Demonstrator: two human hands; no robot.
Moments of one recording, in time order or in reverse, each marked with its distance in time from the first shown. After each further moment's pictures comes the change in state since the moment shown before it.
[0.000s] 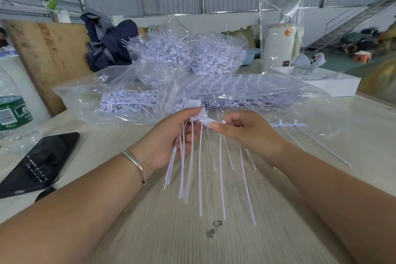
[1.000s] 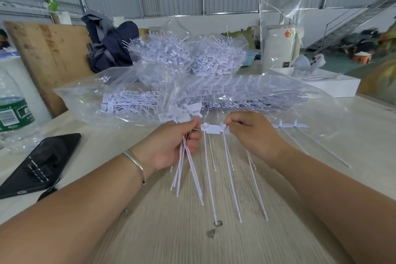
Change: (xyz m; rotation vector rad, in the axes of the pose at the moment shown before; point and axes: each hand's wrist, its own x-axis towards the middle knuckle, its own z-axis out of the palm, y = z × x) left_hand -0.002 -0.004 0.003 -0.126 -0.020 -0.074; right_hand 0.006 0.006 -0.002 -0.241 0.078 0.012
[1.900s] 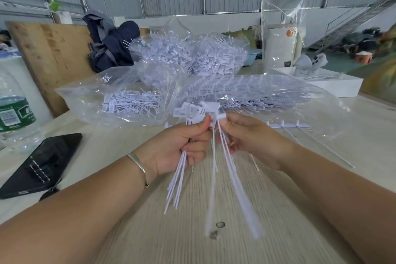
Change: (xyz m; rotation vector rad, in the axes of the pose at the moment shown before) left_hand -0.007 -0.002 -0.002 0.008 -0.314 0.021; right_hand -0.007 -0.008 -0.002 0.519 -0.351 0.082
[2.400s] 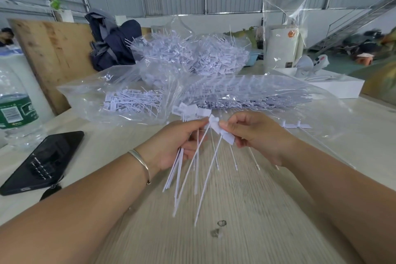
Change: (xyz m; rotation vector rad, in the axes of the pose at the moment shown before) left_hand 0.003 0.001 0.003 0.278 0.319 -0.030; right_hand 0.000 -0.003 -0.004 -0.090 0.146 0.028
